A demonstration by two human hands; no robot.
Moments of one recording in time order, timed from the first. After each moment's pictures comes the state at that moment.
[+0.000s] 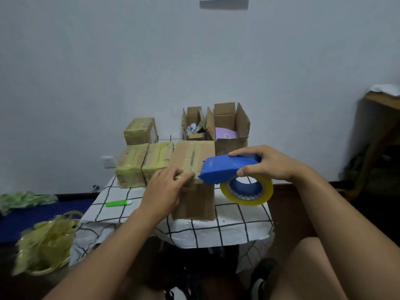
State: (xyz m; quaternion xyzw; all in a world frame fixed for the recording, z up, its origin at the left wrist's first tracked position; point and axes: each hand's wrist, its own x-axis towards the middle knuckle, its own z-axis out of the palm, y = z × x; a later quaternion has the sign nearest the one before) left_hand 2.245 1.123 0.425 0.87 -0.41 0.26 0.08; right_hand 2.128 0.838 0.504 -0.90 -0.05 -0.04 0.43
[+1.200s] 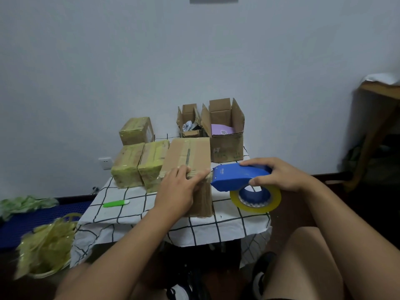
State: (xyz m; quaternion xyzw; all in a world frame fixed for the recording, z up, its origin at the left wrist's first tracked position) left_hand 2.215 1.085 0.426 0.90 -0.38 0.20 0.03; right_hand 2.104 0.803 0.450 -0.89 -0.02 -0.03 0.46
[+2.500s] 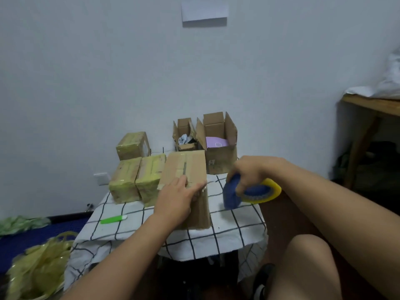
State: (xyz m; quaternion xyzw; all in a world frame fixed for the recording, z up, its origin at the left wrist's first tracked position) left_hand 2.206 1.082 0.453 0.91 -0.38 0.15 -0.01; right_hand 2.143 0.847 0.520 -0.99 0.00 0.12 0.01
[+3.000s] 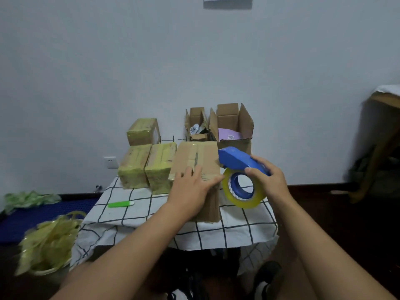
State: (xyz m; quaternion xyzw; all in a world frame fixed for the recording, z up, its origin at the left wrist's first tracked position) left_hand 2.210 1.072 0.450 0.91 -0.39 0.15 -0.05; right_hand 2.143 0.857 0.418 -0.68 0.16 -0.29 0.65
